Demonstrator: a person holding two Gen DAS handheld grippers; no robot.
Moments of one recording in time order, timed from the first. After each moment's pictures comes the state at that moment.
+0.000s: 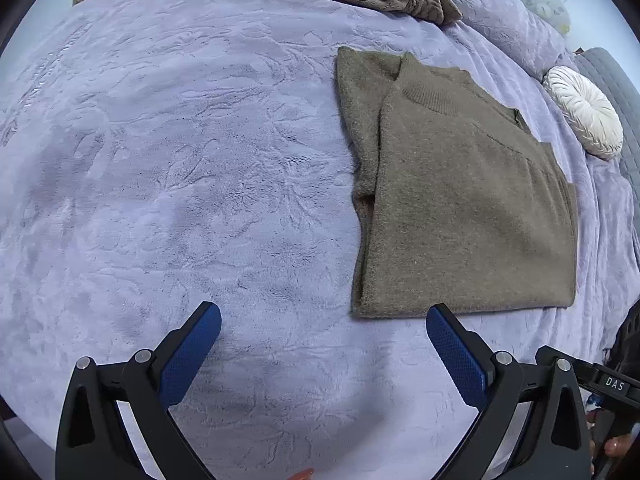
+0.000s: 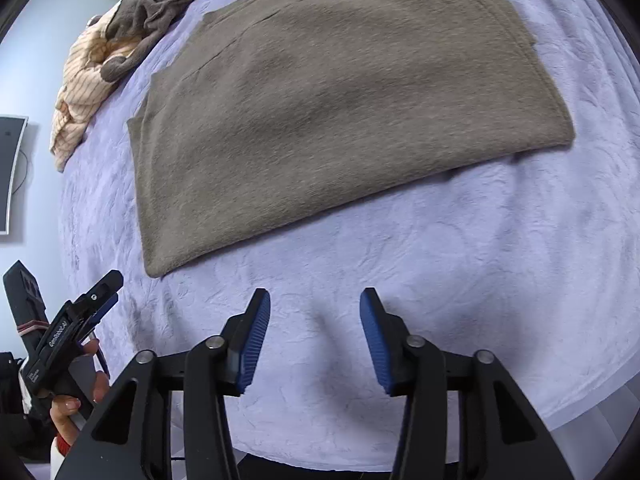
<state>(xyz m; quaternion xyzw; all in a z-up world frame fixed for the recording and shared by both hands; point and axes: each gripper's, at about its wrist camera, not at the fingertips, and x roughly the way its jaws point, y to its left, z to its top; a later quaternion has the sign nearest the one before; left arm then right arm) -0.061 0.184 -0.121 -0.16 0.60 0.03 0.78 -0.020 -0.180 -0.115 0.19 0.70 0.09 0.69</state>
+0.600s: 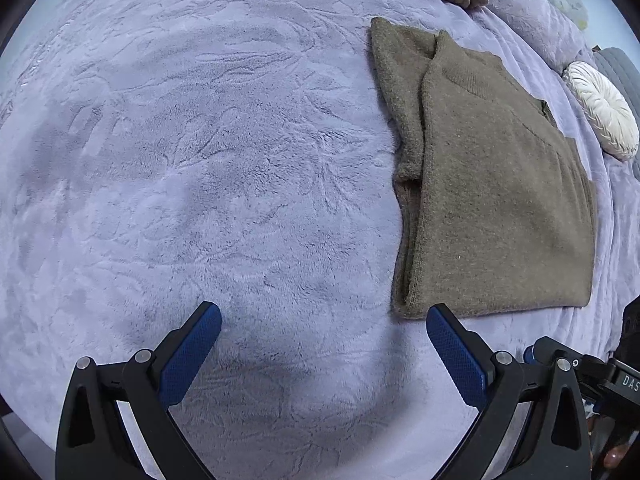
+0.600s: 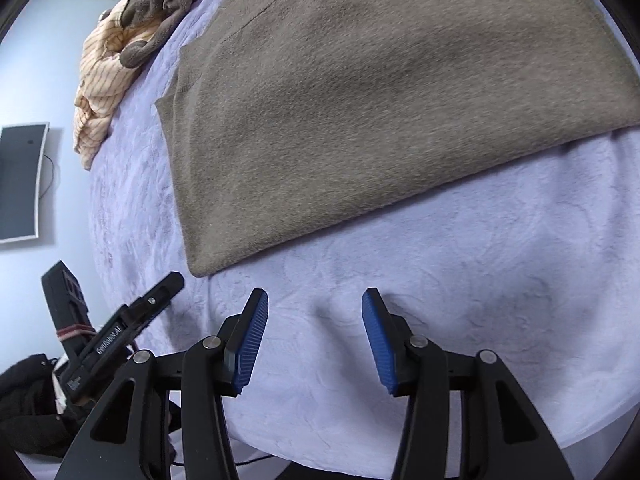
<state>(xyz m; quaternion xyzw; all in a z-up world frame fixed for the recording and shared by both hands) -0.053 0.198 -0.149 -0.17 0.63 0.04 0.75 -0.013 -0.128 -0.141 0.27 0.70 0.14 0.65</state>
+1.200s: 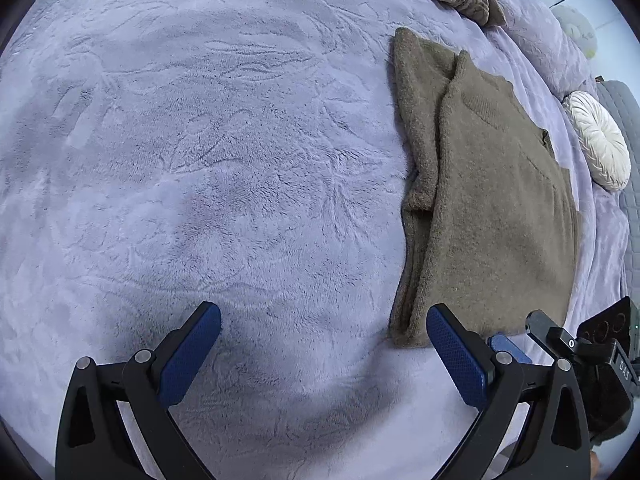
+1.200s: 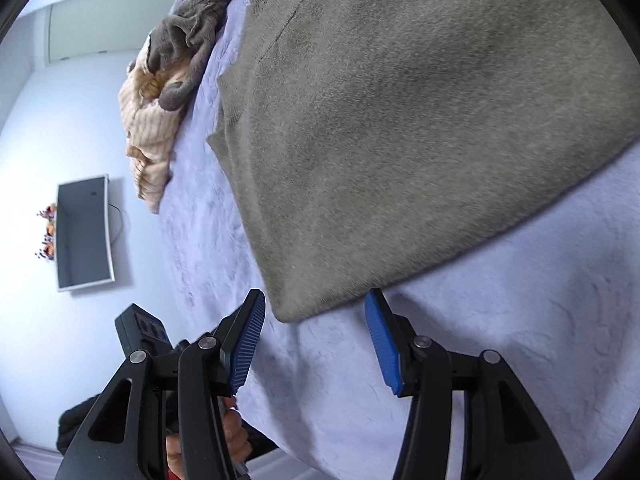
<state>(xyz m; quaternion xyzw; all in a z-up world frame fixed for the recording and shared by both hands) -0.039 0.221 -0.160 -0.24 0.64 0.02 0.73 0.006 -0.104 -0.165 0.43 0.64 0.18 0.62</state>
